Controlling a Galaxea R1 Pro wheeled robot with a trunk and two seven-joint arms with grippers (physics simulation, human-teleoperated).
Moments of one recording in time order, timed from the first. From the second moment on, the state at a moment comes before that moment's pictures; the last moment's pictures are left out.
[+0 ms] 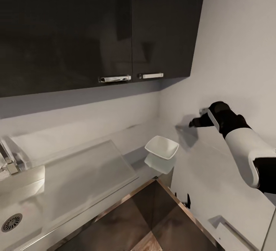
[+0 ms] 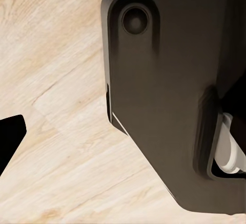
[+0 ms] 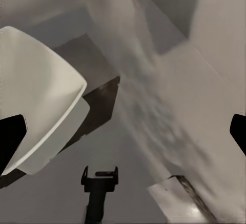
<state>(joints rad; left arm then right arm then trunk) -0.11 0.05 -0.25 0.08 0.22 -0.02 -0.06 -1.36 -0.20 0.13 -0.49 0.10 0.96 0.23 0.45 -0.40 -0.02</state>
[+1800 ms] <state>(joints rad) -0.11 0.04 -0.25 0.08 0.22 -0.02 -0.06 -1.36 -0.18 0.12 -0.39 0.10 0.86 0.23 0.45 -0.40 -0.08</state>
